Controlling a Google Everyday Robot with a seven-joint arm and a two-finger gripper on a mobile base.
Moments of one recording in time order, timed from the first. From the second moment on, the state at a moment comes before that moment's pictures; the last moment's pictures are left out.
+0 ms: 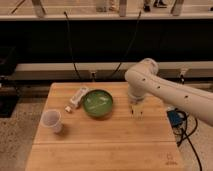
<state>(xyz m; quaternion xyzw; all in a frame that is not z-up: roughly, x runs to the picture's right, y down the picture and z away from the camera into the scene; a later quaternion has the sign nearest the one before) 0.155 0.090 0.746 -0.28 -0.02 -0.09 0.96</state>
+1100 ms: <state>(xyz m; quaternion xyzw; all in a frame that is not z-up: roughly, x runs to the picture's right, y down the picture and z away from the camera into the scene) 0.158 0.103 0.760 -0.28 -0.04 -0.10 0.95</state>
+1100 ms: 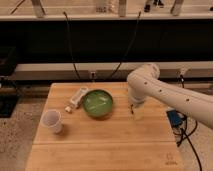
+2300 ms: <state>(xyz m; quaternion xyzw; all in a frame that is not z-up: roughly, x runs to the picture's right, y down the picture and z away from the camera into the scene) 0.175 0.106 0.781 -0.29 -0.06 -0.14 0.94</state>
